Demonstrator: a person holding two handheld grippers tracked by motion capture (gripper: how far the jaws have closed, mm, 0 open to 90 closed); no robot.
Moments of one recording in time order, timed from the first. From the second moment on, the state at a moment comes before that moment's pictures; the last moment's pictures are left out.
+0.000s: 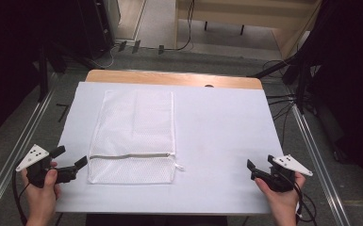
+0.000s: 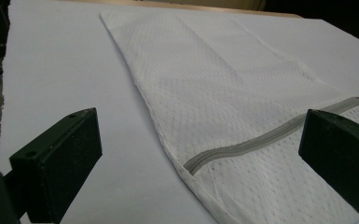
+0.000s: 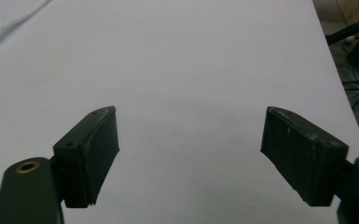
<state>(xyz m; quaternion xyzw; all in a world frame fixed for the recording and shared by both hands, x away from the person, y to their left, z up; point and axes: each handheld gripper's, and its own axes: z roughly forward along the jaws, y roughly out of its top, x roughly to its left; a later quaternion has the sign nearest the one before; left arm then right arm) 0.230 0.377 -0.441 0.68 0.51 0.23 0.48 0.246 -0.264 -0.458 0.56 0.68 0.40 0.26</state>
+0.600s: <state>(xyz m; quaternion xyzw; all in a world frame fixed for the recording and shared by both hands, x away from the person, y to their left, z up) 0.225 0.370 -0.442 0.68 0.51 0.24 0.46 0.272 -0.147 -0.443 0.48 0.73 0.44 0.22</state>
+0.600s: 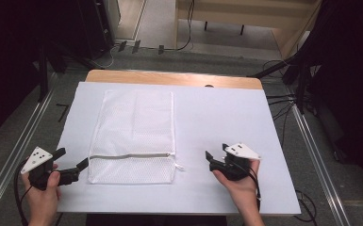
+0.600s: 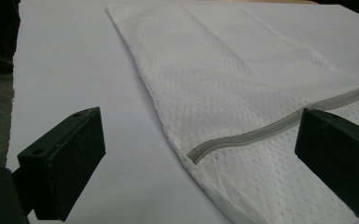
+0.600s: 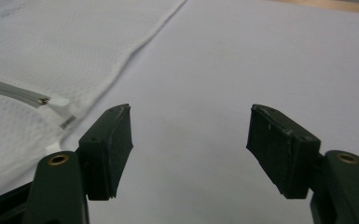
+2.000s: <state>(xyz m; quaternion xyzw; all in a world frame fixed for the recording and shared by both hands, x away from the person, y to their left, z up) 0.229 0.363 -0.443 0.69 0.51 0.24 0.45 0.276 -0.038 -0.478 0.41 0.80 0.41 0.15</state>
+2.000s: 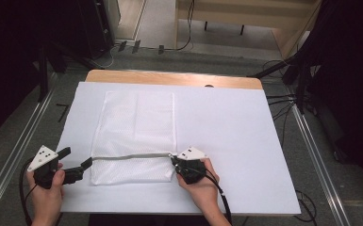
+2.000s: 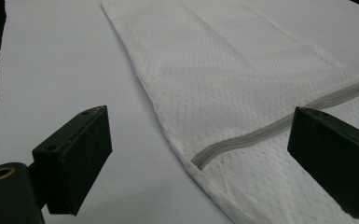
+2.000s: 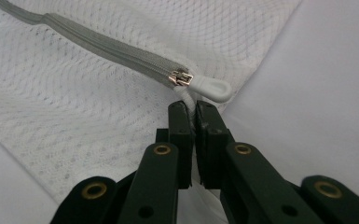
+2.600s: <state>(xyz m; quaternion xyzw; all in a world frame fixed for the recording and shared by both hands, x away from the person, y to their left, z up) 0.228 0.354 -0.445 0.70 0.51 0.23 0.45 0.252 -0.133 -0.461 0.45 0.78 0.40 0.17</state>
